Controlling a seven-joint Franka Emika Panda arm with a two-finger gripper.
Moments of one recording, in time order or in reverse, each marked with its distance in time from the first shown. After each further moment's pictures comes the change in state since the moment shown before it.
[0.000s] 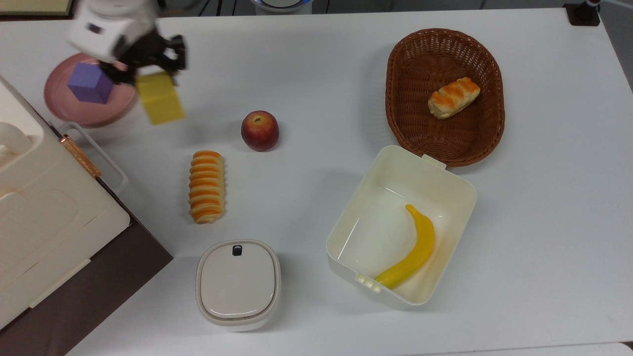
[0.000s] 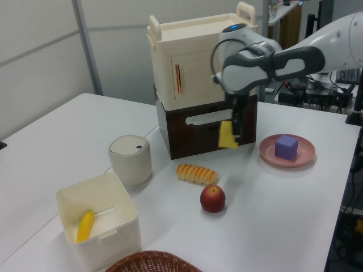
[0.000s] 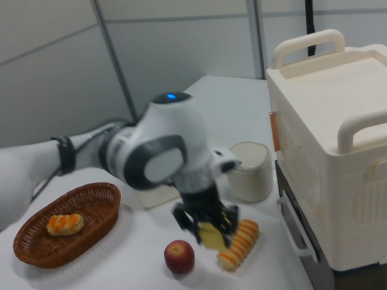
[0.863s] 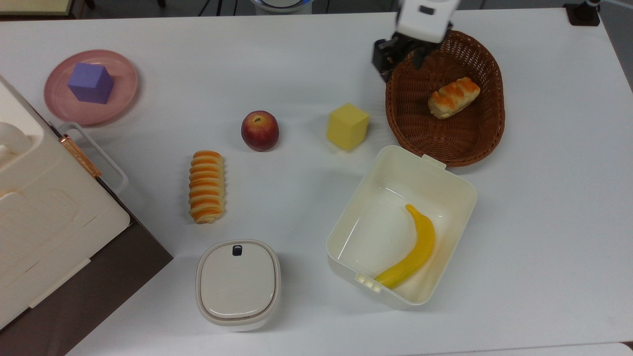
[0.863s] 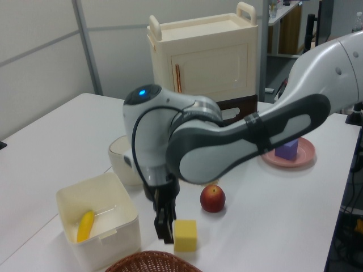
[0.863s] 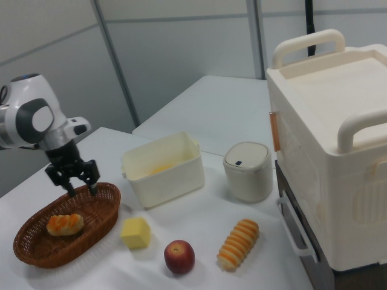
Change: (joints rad) arm 0.515 0.017 0.237 0.018 0.000 -0.053 0.589
